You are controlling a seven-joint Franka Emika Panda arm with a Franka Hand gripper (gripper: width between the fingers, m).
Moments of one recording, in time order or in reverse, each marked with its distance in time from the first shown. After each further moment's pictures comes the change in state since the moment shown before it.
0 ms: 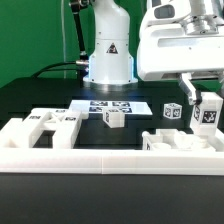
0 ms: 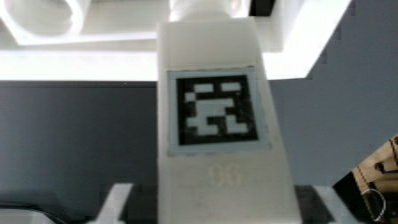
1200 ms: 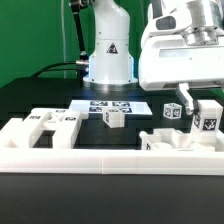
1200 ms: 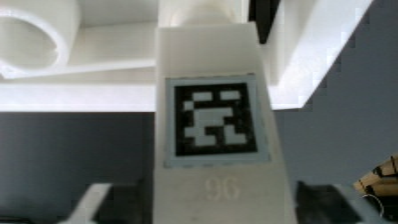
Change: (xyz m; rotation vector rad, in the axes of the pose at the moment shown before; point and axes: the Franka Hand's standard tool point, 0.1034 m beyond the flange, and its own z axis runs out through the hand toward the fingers) arm -0.012 -0.003 0.009 0.001 0.000 -0.009
